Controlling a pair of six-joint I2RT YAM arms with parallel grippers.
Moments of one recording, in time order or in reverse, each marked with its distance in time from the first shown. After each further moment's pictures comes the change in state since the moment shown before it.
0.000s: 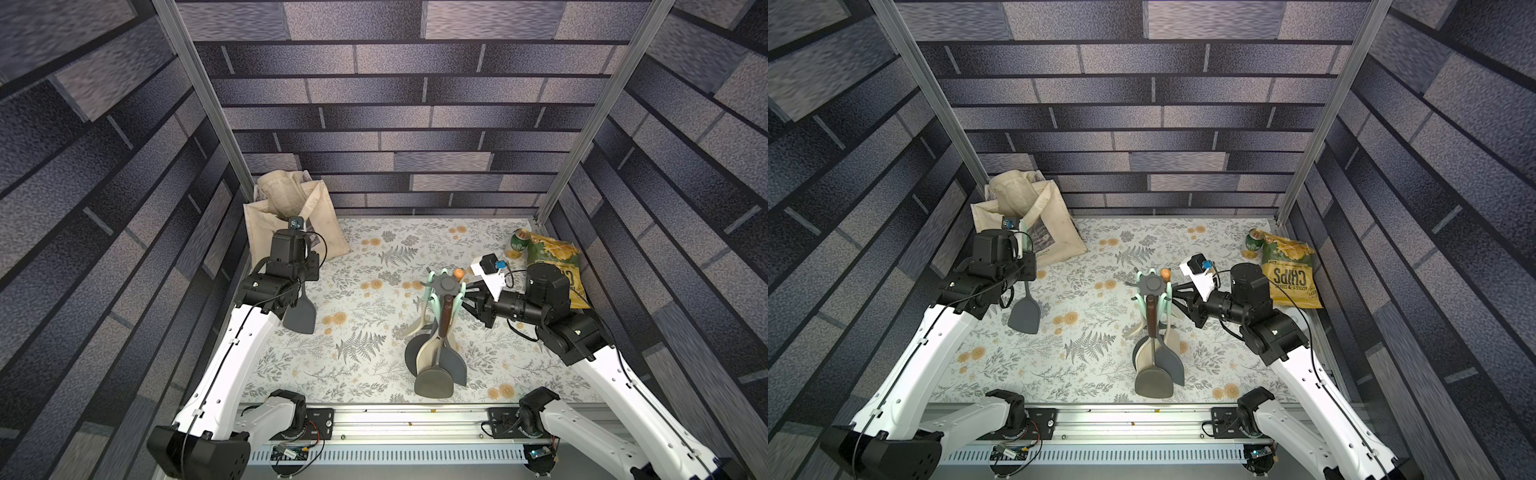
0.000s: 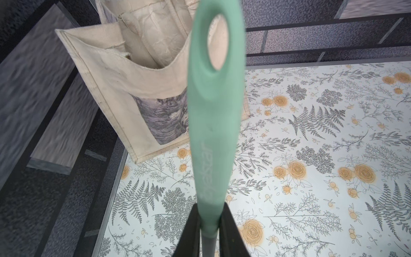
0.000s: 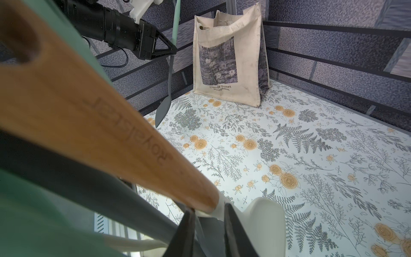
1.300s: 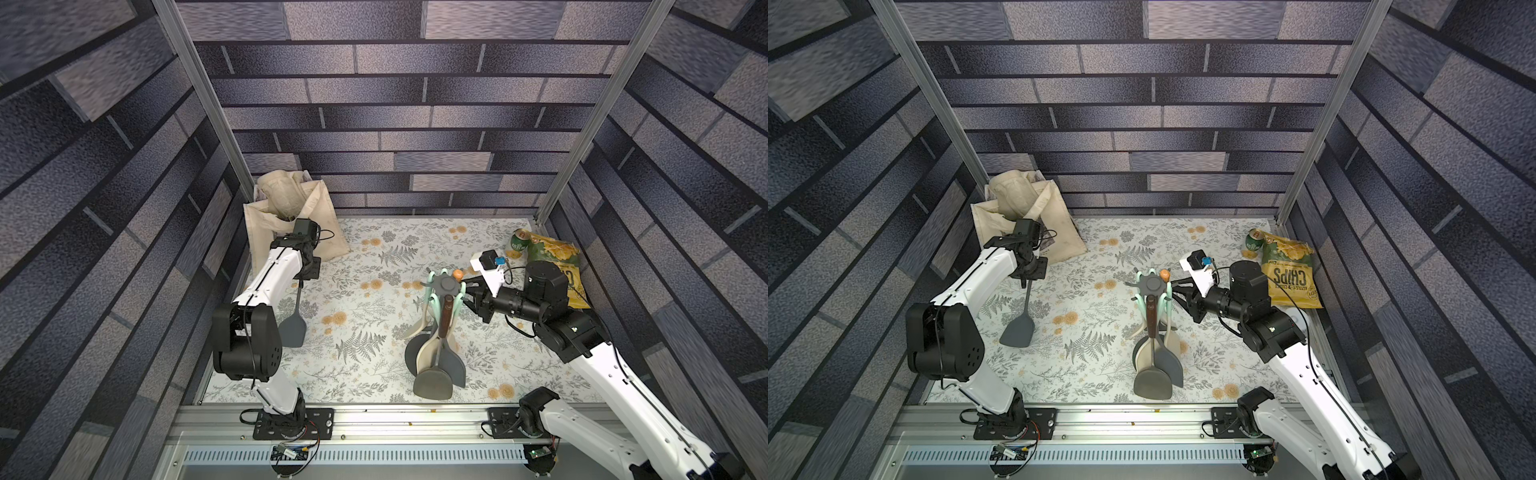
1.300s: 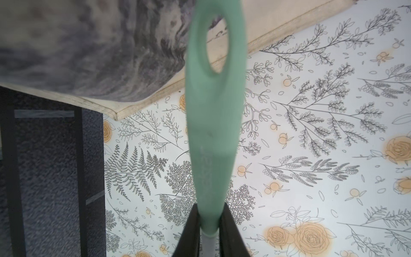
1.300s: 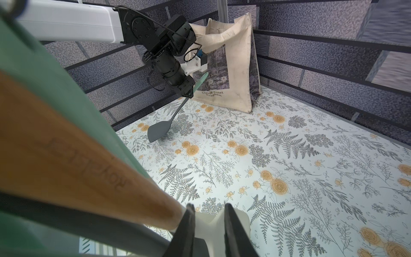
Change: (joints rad) left arm 0.151 0.545 0.111 -0.082 -0.002 0.066; right arm 0.000 0.017 0.000 0.048 0.040 0.000
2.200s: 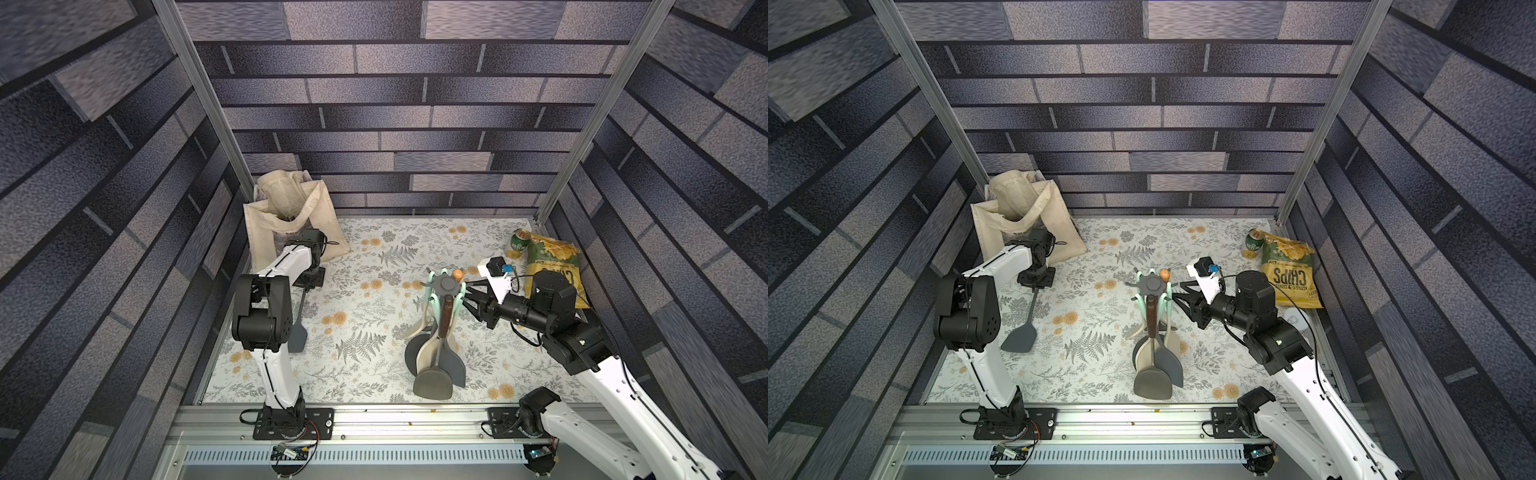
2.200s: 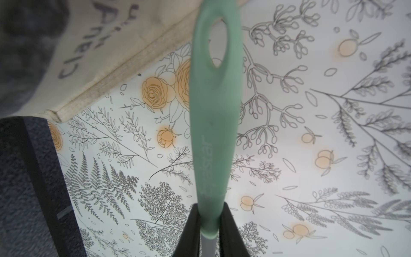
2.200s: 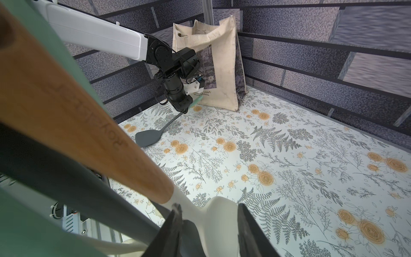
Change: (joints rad) left arm 0.011 0.239 0.012 0.036 -0.014 0.008; right arm 0.000 -0.092 -0.058 -0.016 0.085 0.002
